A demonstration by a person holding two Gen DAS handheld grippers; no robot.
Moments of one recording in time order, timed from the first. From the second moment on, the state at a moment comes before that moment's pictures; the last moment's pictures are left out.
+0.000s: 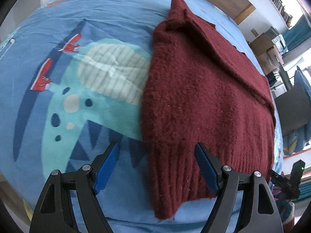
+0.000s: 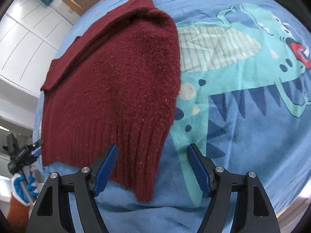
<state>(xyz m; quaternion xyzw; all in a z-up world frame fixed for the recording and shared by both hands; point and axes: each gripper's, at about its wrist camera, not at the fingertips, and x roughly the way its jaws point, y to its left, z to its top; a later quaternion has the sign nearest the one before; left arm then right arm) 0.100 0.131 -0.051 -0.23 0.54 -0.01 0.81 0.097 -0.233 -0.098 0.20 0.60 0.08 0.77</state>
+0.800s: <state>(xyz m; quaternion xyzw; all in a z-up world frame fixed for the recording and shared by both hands) 0.089 0.151 -0.051 -0.32 0.55 -0.09 0.77 0.103 -0.207 -0.102 0.22 0.60 0.14 0.76</state>
